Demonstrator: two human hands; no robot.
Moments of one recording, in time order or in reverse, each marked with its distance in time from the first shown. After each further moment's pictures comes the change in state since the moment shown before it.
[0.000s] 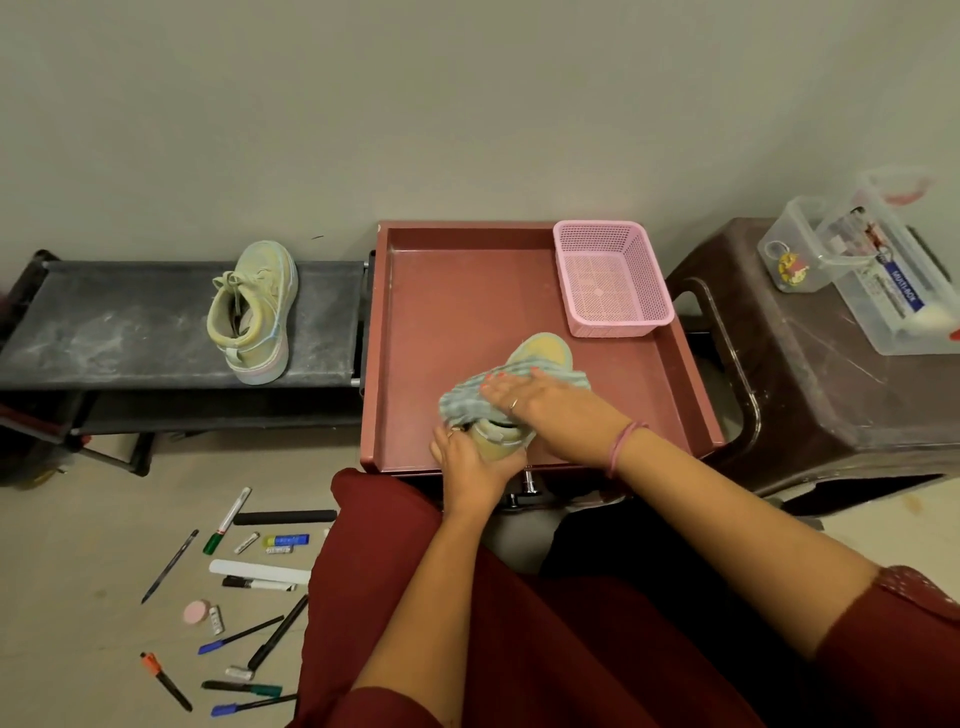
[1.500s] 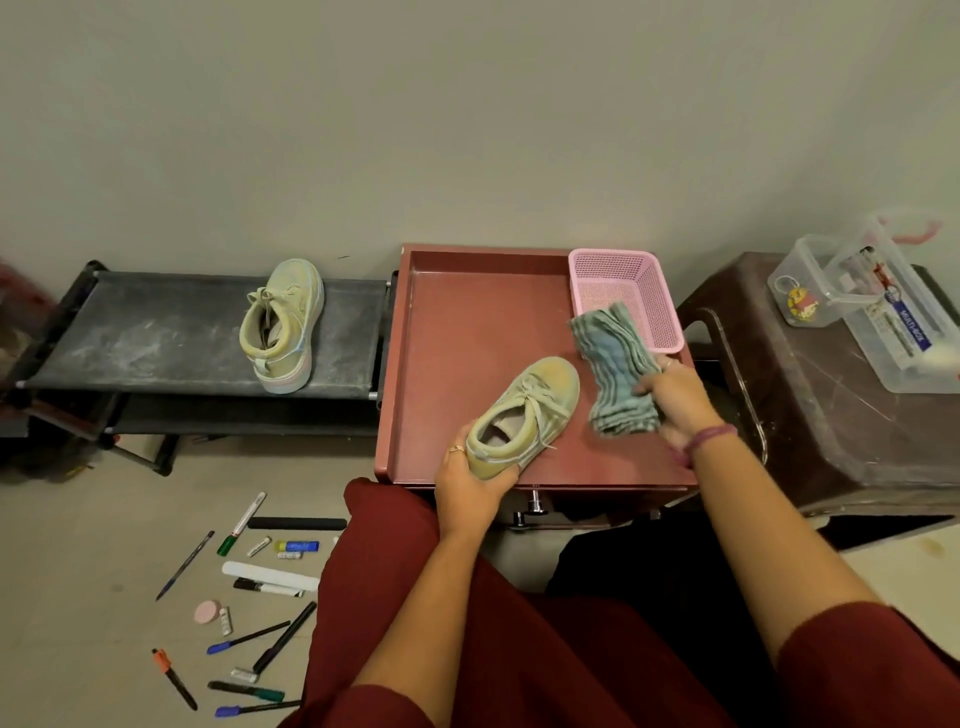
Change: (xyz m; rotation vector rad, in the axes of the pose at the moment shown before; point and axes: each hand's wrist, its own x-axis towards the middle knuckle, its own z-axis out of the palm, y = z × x) left_hand -0.002 -0.020 -0.009 -0.223 0.024 -0.058; right_hand -0.030 0.092 0.010 1.657 0.563 0.910
